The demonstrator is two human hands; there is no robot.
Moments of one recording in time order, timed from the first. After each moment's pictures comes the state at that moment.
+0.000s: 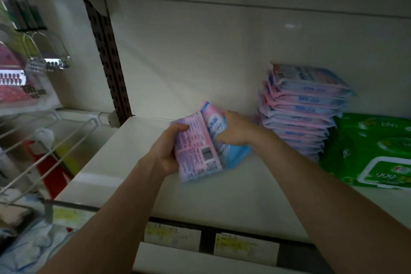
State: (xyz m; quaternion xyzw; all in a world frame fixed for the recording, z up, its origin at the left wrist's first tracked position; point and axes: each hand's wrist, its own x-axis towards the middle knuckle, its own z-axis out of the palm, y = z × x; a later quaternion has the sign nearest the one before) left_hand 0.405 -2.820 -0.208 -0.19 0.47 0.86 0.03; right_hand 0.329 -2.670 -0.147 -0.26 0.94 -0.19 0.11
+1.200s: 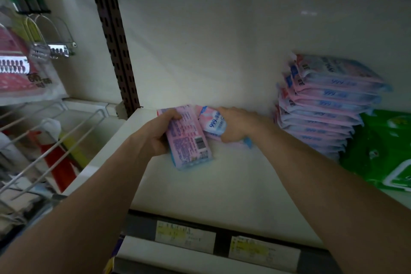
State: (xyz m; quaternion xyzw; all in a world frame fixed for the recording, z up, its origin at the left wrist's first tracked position) left_hand 0.390 -2.876 -0.207 -0.28 0.54 0.79 0.02; right_hand 0.300 -2.704 -0.171 -0.32 0.95 0.00 0.09
